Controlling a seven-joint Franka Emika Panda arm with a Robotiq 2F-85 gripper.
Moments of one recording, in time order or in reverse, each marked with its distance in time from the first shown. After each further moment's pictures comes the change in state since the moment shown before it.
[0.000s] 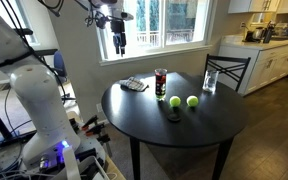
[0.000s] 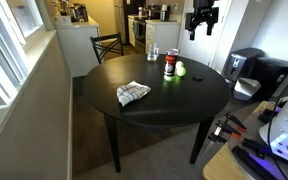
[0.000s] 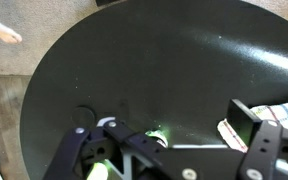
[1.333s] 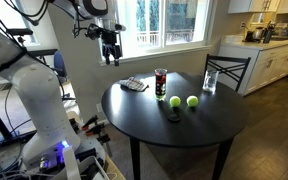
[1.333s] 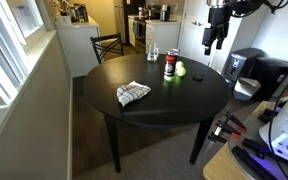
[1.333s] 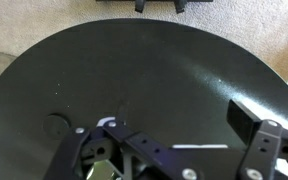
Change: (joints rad) arm 0.094 -0.207 -0.092 -0.304 0.033 0.115 -0.278
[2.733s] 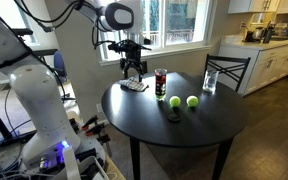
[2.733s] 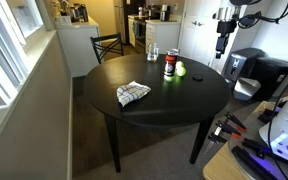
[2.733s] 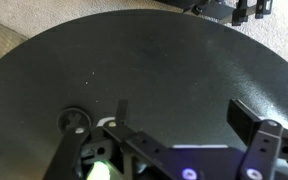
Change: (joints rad) arm -0.105 0.148 -0.291 -0.025 -0.124 0.157 -0.523
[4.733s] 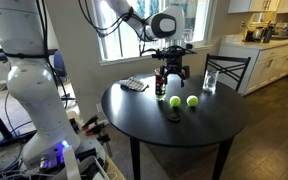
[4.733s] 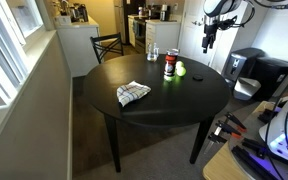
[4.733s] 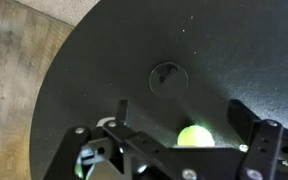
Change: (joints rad) arm -0.109 0.542 -0.081 0.474 -0.050 0.132 -0.058
